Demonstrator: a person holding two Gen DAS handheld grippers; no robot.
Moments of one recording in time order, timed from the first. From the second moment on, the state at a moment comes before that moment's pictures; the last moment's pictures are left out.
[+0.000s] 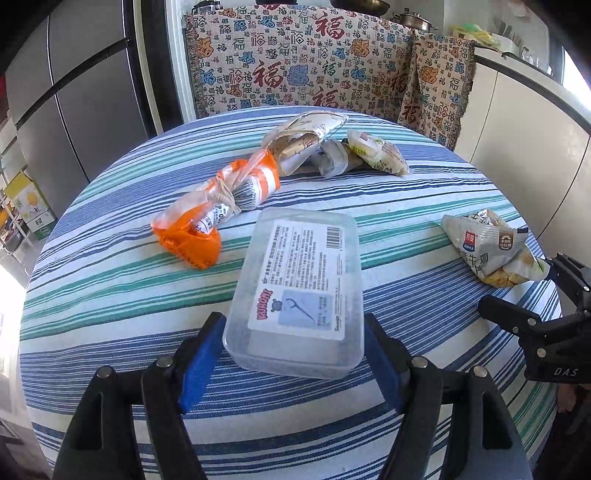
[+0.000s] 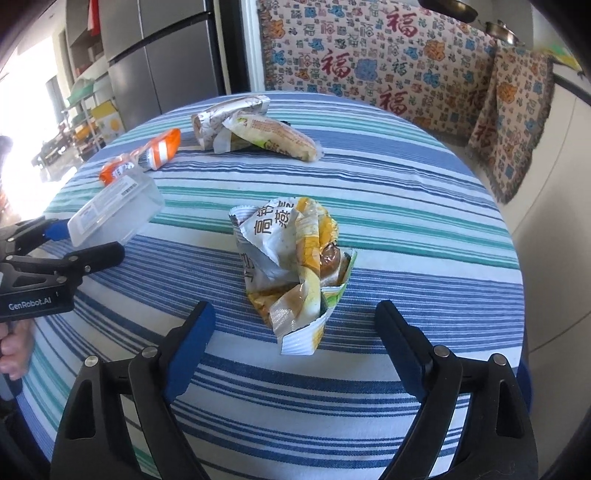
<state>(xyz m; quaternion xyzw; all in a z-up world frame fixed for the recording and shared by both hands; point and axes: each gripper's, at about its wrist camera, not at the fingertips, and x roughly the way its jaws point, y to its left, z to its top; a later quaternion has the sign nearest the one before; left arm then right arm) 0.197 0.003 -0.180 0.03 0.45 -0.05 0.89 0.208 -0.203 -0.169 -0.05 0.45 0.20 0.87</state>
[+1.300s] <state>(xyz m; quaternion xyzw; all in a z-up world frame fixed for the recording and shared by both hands) 0.213 -0.003 -0.153 0.06 0.48 -0.15 0.86 0.219 -0.213 -0.139 -0.04 0.49 0.25 0.84</state>
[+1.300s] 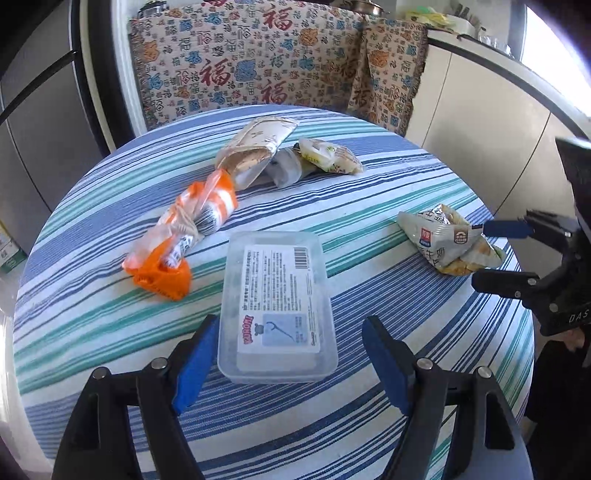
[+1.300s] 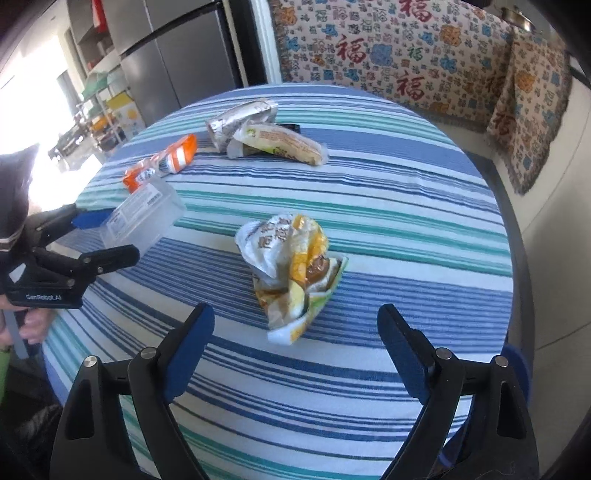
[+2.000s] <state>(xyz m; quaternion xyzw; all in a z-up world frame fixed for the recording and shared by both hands) 0.187 -0.183 -0.104 0.04 0.43 -0.32 0.84 0.201 -0.386 -0.106 0.08 0.48 0.11 0.87</state>
